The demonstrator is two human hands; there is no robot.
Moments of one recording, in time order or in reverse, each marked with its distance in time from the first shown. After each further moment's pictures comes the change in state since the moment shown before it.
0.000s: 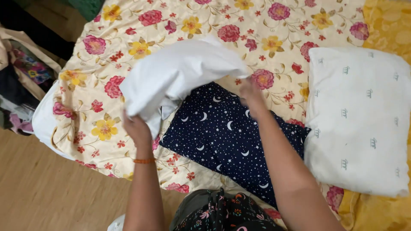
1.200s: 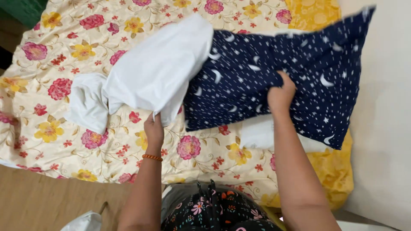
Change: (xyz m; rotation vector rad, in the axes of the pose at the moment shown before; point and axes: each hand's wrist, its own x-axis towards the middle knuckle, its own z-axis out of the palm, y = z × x) left_hand -0.241 -0.053 0.139 -0.112 -0.392 0.015; right_hand -0.185 -0.007 -0.298 -0.393 0.746 -0.594
